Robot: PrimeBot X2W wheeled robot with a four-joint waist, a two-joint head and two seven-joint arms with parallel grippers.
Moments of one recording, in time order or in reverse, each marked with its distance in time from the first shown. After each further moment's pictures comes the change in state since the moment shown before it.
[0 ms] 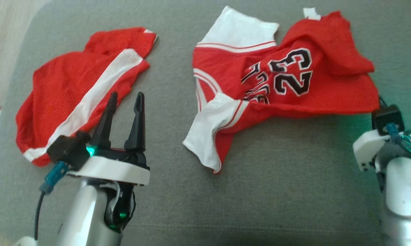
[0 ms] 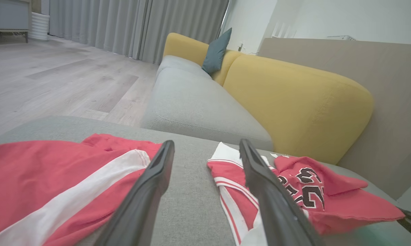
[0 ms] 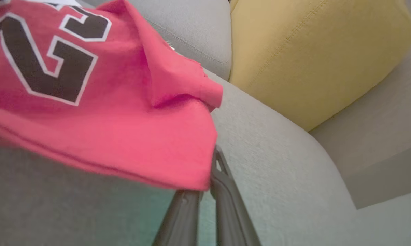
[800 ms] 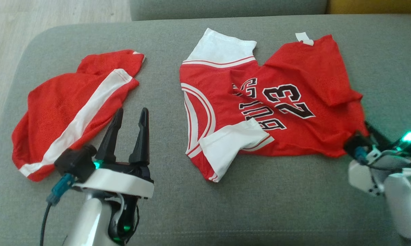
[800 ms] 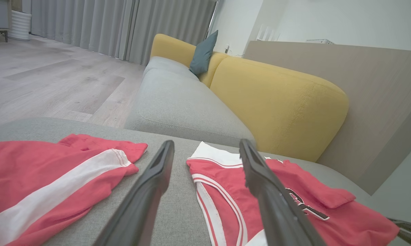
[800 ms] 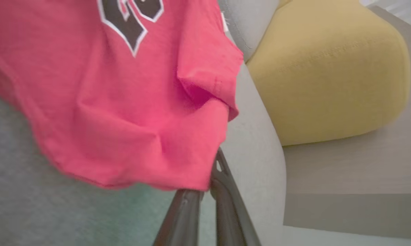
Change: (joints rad) left arm 0.063 0.001 -0.026 -0.005 -0.018 0.021 0.000; right arm 0.118 -0.314 0.452 -0.084 -0.009 0.000 0.215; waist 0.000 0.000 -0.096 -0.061
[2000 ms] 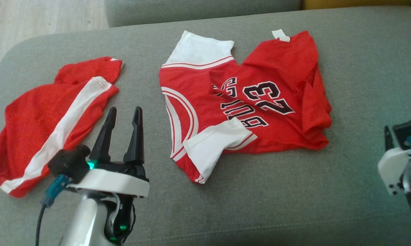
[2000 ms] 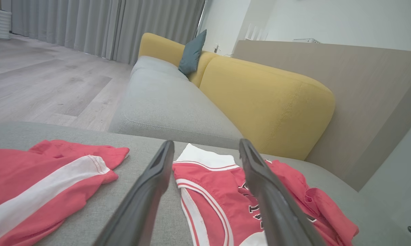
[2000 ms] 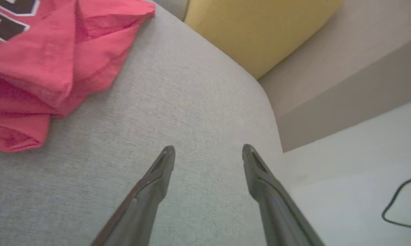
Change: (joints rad) left arm 0.009 0.000 0.025 -0.015 0.003 0.006 0.000; right arm 0.135 0.097 -0.248 -0.237 0.236 0.000 0.170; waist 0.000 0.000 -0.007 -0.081
